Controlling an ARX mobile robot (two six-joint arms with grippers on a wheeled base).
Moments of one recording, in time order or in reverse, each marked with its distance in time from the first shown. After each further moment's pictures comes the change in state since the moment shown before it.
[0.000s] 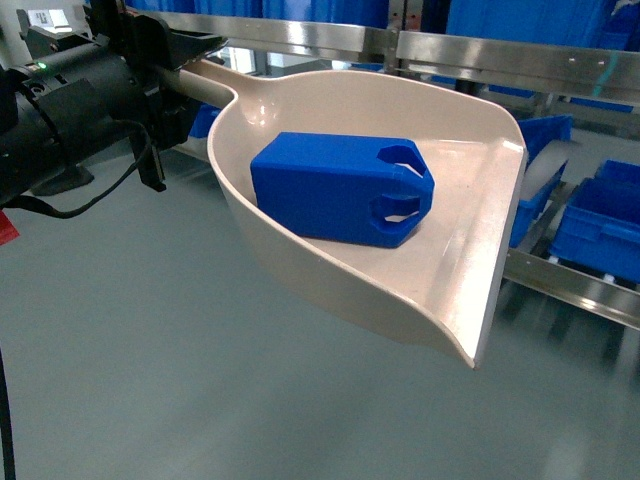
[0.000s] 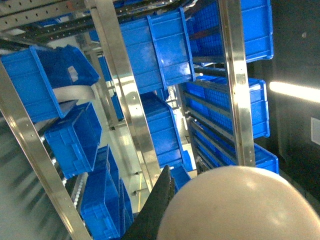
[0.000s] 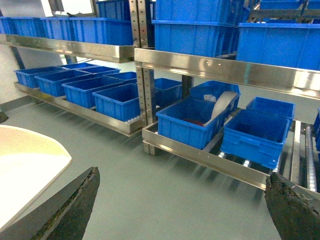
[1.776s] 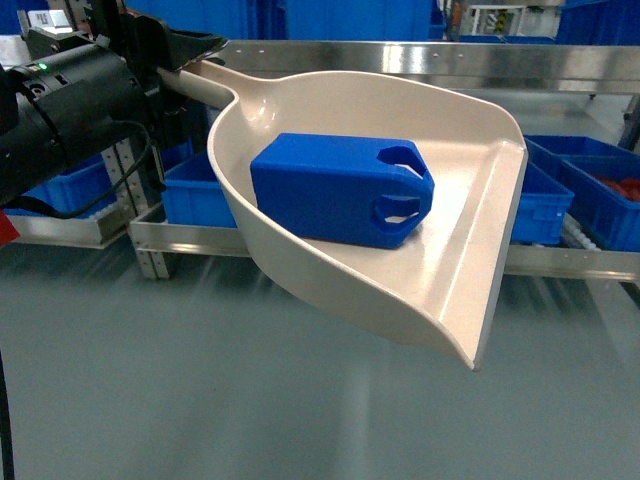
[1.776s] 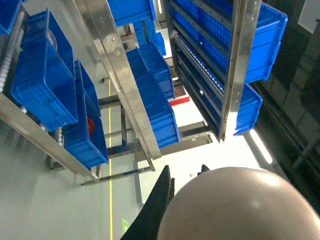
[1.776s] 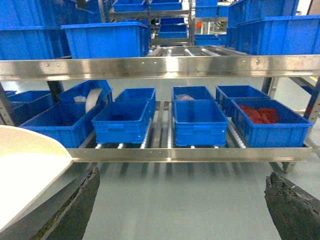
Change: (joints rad) left arm 0.001 0.000 0.000 0.000 0.000 0.000; right arm 0.000 0.000 0.000 0.000 0.000 0.000
